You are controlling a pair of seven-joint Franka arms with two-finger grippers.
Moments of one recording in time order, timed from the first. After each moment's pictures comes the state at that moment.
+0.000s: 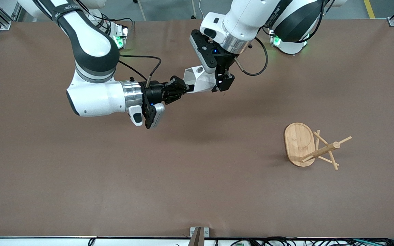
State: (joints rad) left arm -0.21 0.15 -0.58 -1.66 -0.11 2.08 0.43; right arm -0.10 0.43 0.69 -1.63 0.98 1.98 -0.24
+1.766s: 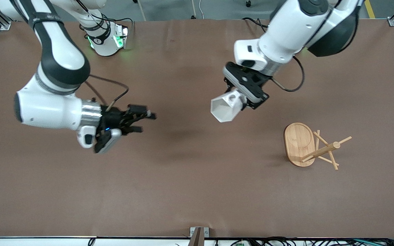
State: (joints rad) left arm -0.01 0.14 -0.57 -1.68 -0.11 2.10 0.20; right arm -0.11 0.39 0.43 -1.58 0.59 1.98 -0.24
